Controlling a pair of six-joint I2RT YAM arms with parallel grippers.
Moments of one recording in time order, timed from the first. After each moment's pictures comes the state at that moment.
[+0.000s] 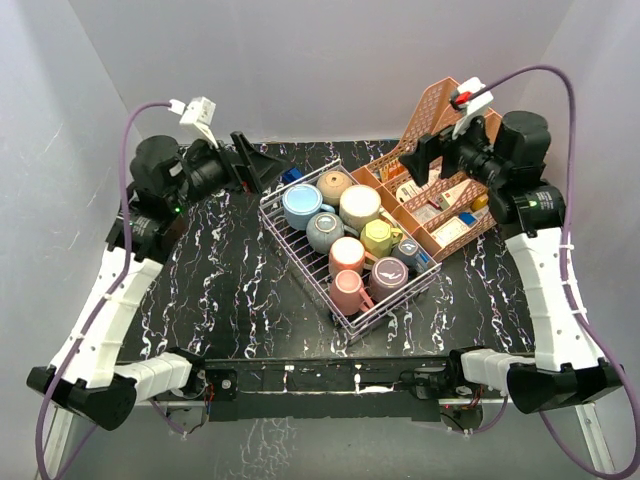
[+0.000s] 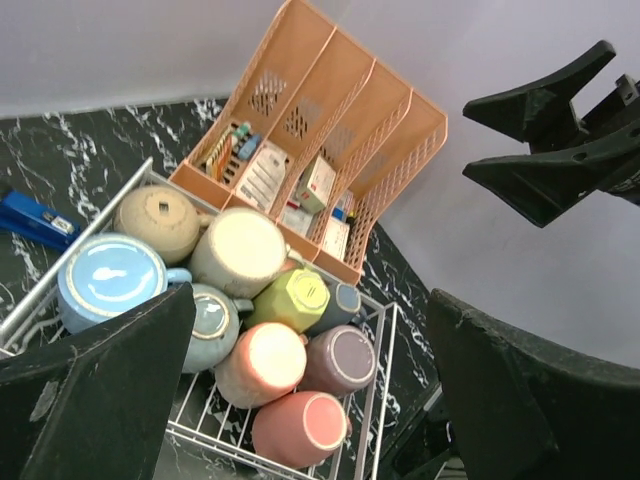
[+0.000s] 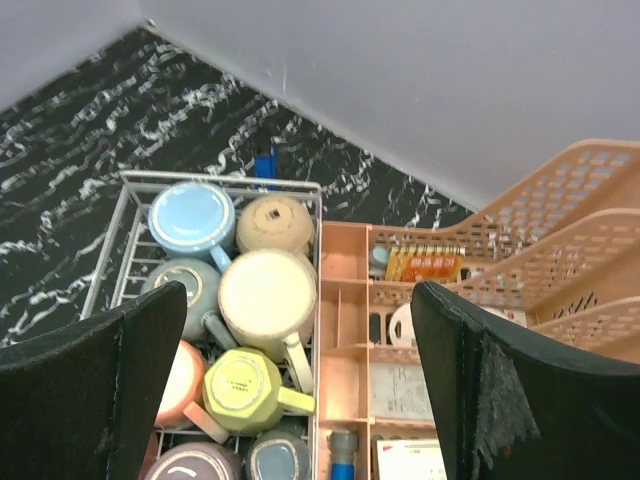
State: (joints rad) left arm -0.38 1.14 1.39 -0.36 0.39 -0.52; right arm 0.16 1.19 1.53 -0.53 -0.46 -0.16
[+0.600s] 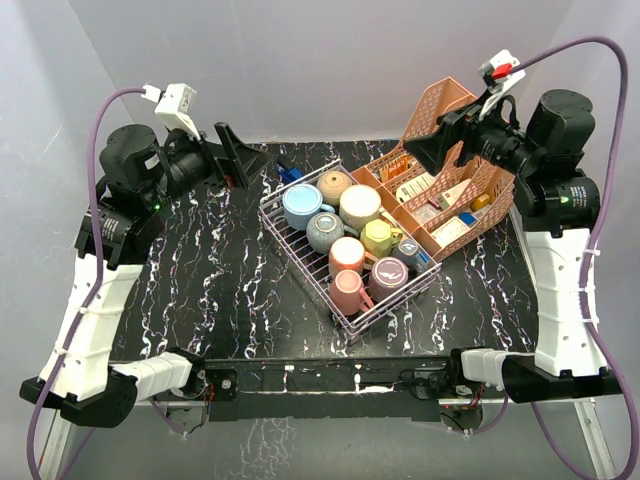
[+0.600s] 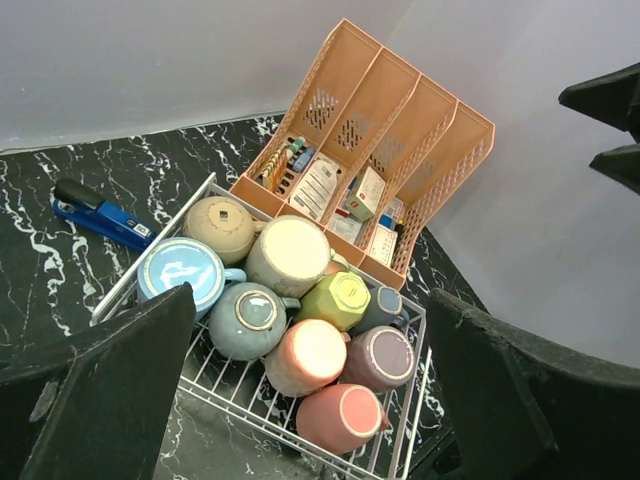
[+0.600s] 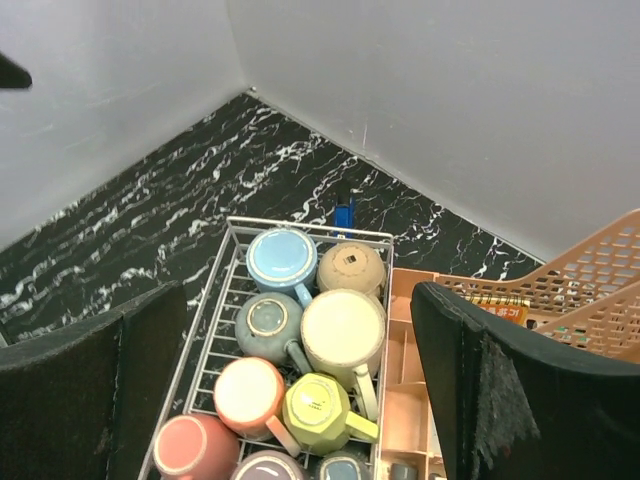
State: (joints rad) left arm -0.38 1.15 1.68 -0.65 0.26 -0.38; right arm 0.07 1.24 1.79 -0.64 -0.71 -0.03
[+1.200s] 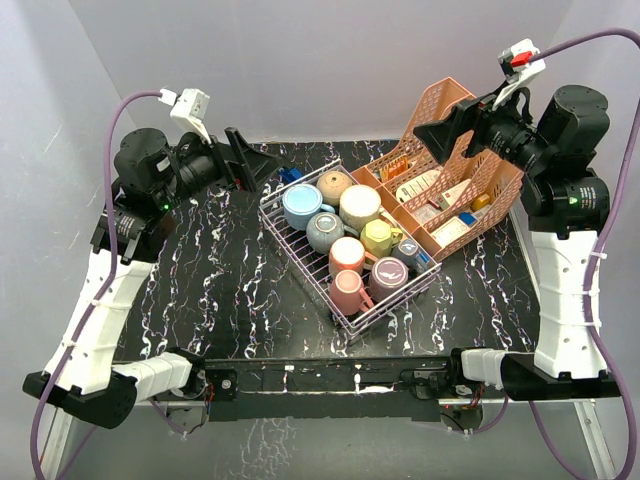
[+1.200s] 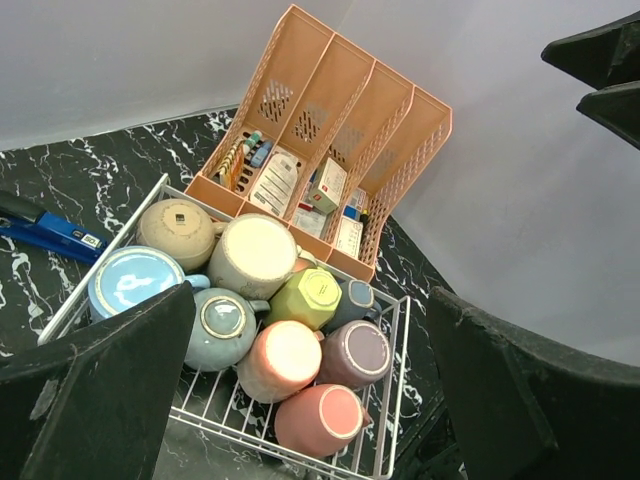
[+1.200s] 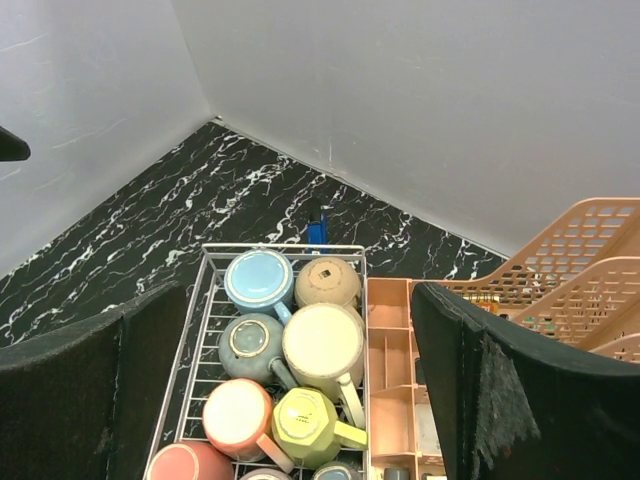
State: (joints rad) left arm -0.38 1.15 1.57 -0.51 0.38 -0.42; right arm 0.03 1.25 1.86 -0.64 -0.63 0.05
